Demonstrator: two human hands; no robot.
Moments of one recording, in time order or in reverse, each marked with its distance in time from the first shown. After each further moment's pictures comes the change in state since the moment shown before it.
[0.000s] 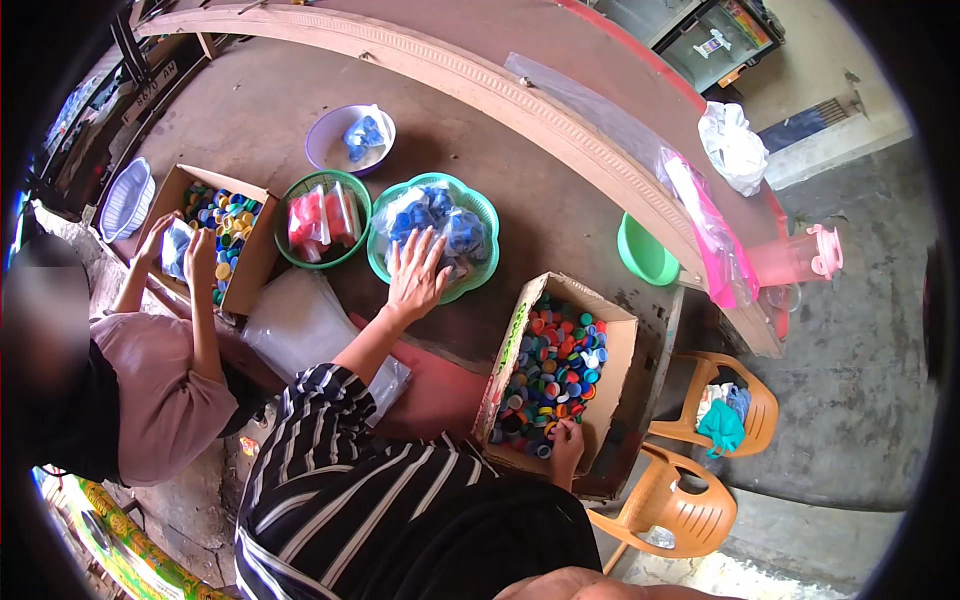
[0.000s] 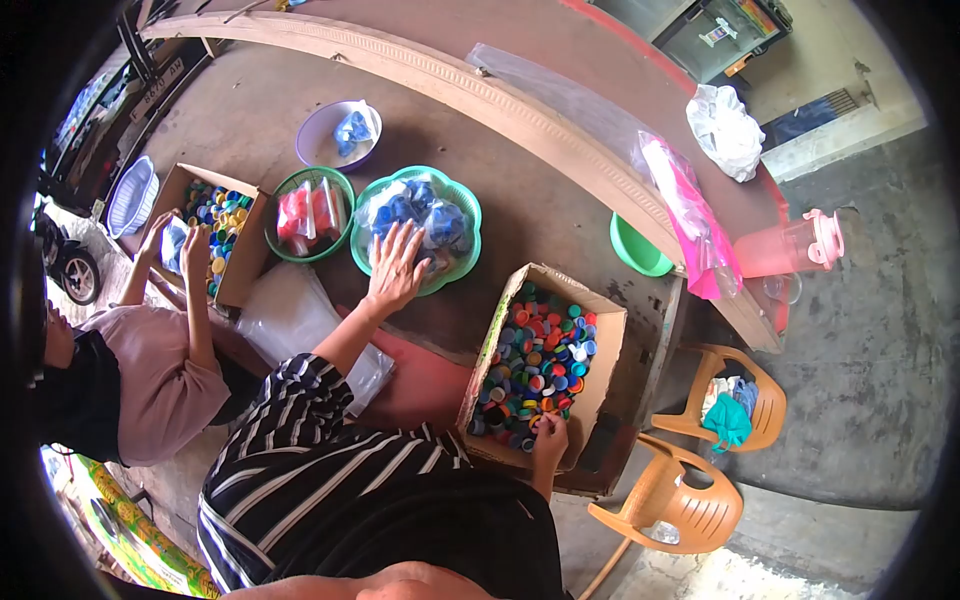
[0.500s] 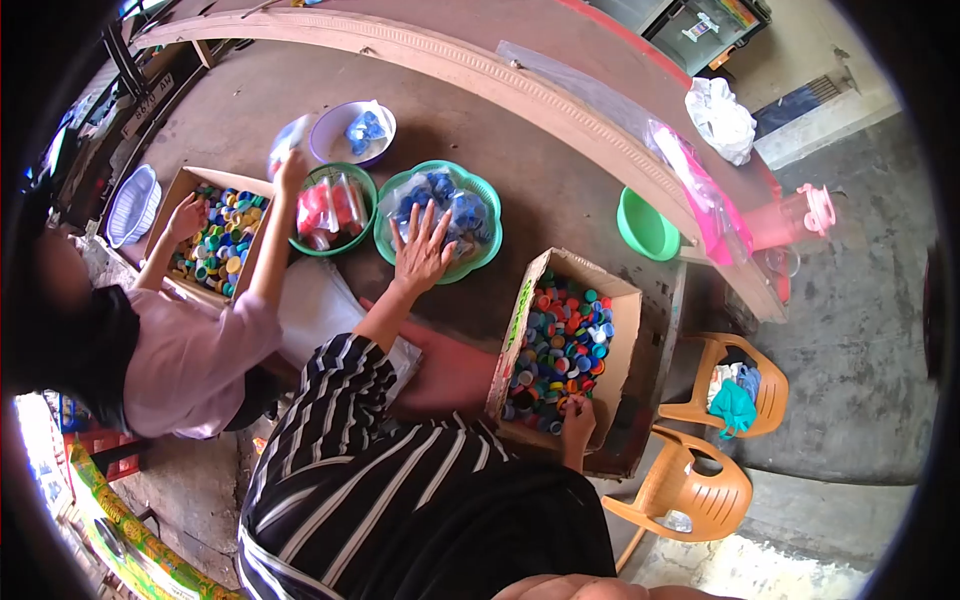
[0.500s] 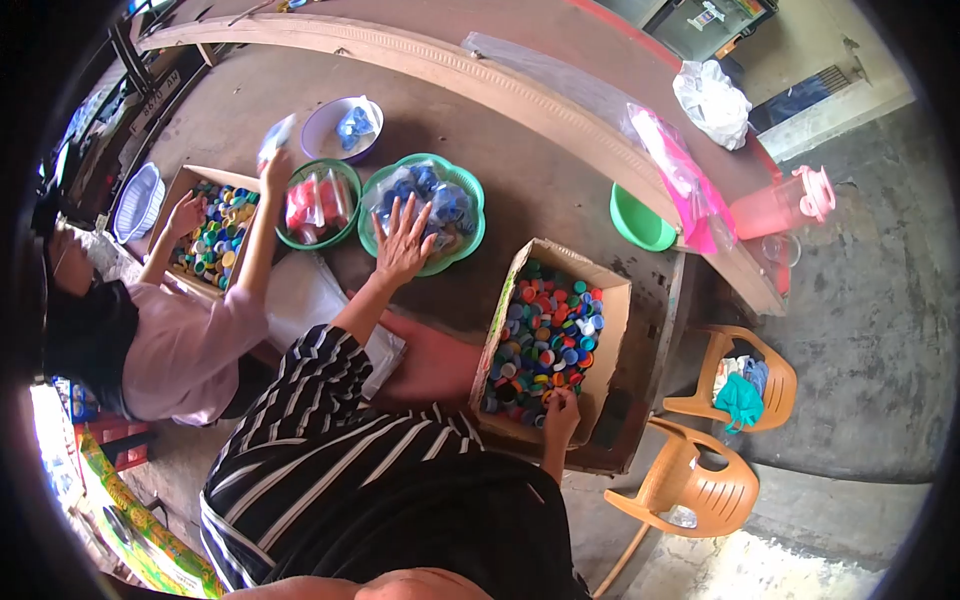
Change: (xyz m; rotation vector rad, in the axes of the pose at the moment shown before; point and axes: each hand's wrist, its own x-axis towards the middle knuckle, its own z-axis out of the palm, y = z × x) left_hand 0.006 -0.006 0.004 0.184 0.045 0.037; right_hand -0.006 -0.011 0.003 -0.066 0.052 -0.033
